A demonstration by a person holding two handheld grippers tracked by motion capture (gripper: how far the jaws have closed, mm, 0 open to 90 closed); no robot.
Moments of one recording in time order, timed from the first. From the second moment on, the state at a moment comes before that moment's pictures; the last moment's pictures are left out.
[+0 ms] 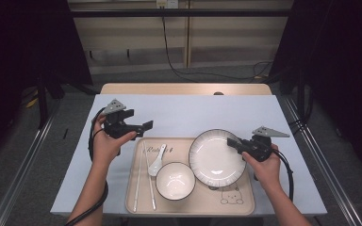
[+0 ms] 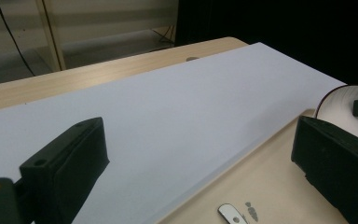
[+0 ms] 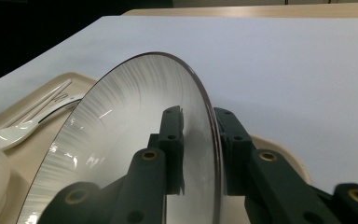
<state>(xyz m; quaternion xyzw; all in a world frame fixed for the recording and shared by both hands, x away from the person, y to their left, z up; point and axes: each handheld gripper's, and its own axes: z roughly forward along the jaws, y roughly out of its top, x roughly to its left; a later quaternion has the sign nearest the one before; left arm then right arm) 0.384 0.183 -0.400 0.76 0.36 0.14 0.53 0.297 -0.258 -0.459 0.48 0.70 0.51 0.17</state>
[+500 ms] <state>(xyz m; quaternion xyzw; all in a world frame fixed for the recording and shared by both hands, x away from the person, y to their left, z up) 0.386 0.182 -0.399 0.76 0.36 0.14 0.53 0.293 -0.257 -0.461 0.47 0.70 0.51 0.18</state>
